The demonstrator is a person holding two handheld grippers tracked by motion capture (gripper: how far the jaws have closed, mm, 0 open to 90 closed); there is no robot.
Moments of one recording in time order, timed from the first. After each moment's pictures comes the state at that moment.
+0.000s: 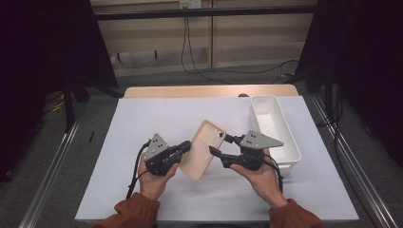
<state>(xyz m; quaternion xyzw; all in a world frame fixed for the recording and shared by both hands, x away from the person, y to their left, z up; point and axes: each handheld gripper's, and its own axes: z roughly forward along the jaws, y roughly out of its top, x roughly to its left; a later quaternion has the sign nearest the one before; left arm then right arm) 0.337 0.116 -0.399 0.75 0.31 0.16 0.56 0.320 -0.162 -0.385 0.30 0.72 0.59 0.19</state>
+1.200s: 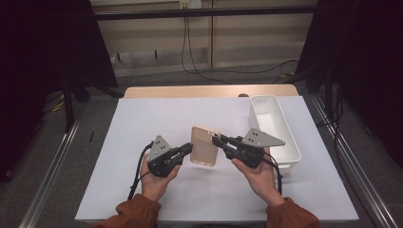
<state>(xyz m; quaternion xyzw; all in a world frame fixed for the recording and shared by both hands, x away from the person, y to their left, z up) 0.338 0.113 -0.408 0.76 0.31 0.15 0.56 0.323 -0.161 -0.381 0.30 0.70 0.61 0.20</state>
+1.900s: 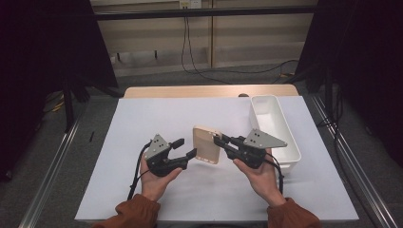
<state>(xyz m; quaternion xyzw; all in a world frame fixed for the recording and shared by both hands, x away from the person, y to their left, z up) 0.344 0.116 -0.412 0.74 0.32 0.14 0.57 0.321 -0.165 -0.382 0.29 0.70 0.62 0.21</state>
